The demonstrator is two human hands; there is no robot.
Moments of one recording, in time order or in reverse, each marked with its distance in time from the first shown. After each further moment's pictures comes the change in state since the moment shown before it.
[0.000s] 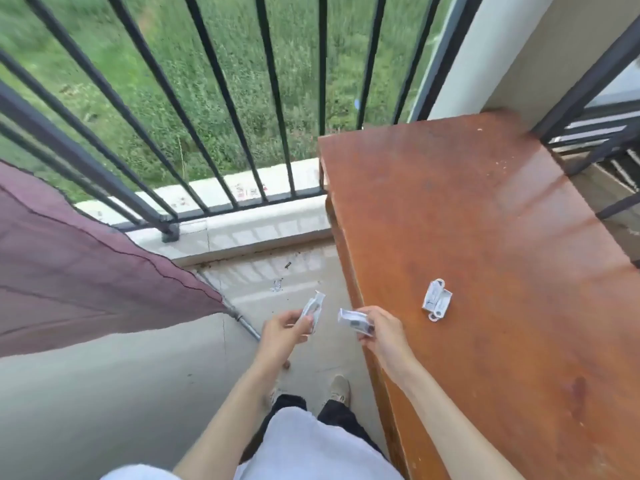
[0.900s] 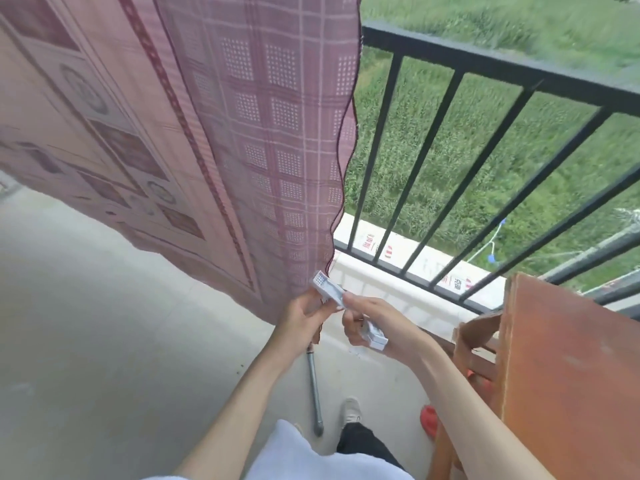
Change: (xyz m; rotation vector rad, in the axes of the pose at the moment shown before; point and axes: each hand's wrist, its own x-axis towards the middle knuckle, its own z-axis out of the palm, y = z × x) left_hand -0.036 0.037 -0.228 -0.398 0.448 0.322; right_hand -0.034 -0.110 0.292 -0.533 -1.194 -0.041
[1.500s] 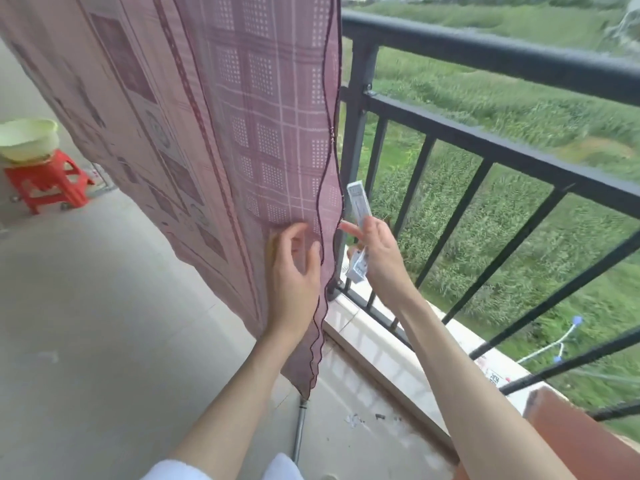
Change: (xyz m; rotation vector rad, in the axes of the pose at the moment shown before) left_hand 0.056 0.108 0.050 0.357 0.962 0.664; right_hand 0.039 -0.158 -0.016 -0.370 0.223 -0.531
